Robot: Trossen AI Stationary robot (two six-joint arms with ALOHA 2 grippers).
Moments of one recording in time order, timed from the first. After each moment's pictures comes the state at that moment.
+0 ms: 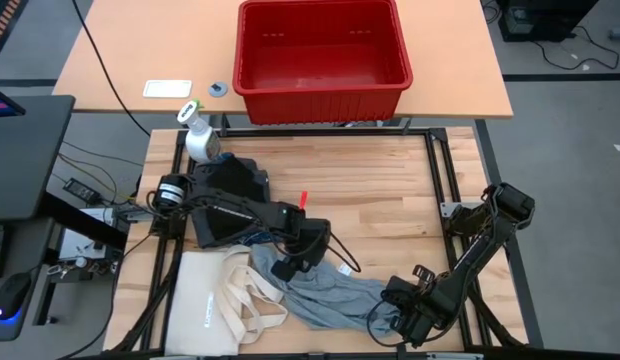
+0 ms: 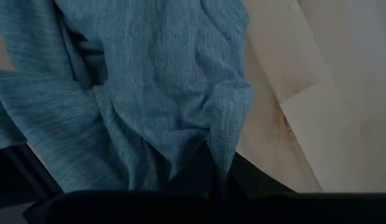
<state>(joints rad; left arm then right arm) -0.14 1.97 1.50 -0.73 0.29 0.38 0.89 1.73 1.20 -1.01 0.13 1.44</state>
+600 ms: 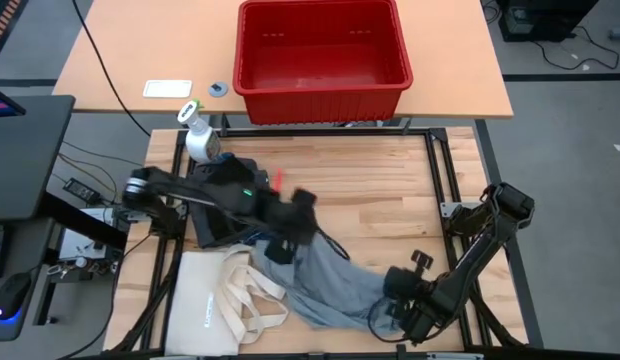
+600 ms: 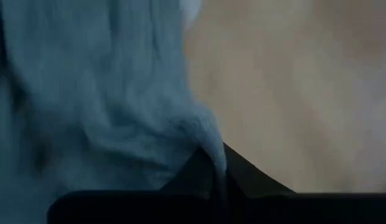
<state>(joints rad) -0.19 1.76 1.68 -0.96 -0.13 0.40 0.88 1.73 1.26 -1.19 0.36 1.40</state>
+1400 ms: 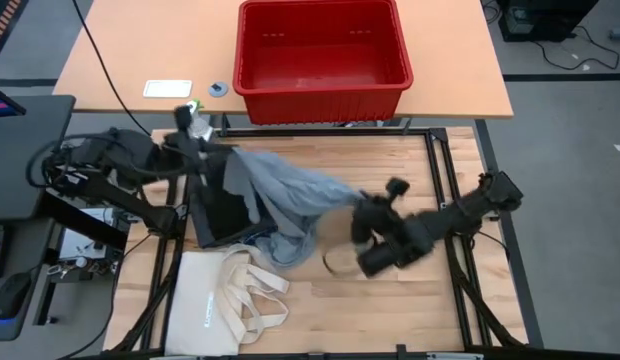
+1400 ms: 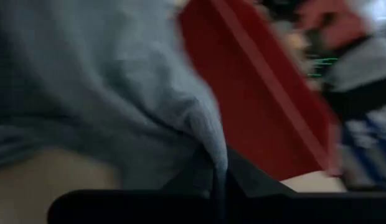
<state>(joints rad) -0.26 1.10 1.69 -0.85 -0.65 0.32 0.48 1.71 1.72 -1.57 1.10 0.81</state>
